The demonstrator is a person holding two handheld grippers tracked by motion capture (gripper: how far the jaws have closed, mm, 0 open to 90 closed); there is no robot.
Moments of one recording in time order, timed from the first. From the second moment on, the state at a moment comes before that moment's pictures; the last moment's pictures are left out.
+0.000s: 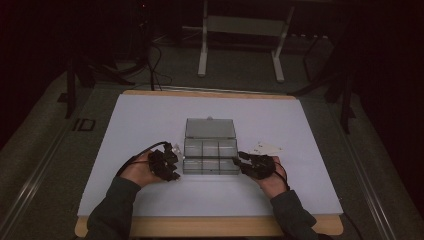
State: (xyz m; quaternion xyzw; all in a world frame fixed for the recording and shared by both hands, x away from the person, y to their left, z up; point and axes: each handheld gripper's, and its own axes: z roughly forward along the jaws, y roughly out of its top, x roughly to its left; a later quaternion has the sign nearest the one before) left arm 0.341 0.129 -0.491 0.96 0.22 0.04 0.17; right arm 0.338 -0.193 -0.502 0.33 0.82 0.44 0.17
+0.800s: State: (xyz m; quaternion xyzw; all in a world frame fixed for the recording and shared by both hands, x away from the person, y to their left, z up) left arm 0.349 0.111 -0.501 0.98 0.18 0.01 0.12; right arm 0.339 -0.193 -0.503 0.33 0.82 0.44 0.16
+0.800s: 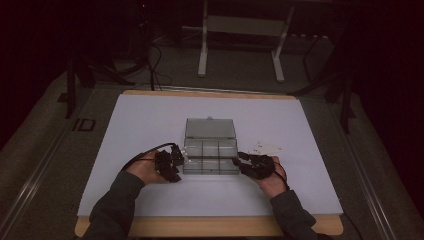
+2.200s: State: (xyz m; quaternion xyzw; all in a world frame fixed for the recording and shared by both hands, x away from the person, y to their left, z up) left arm 0.349 0.130 -0.501 0.96 0.20 0.00 0.19; right arm 0.340 -0.194 -0.505 0.34 0.82 0.44 0.16
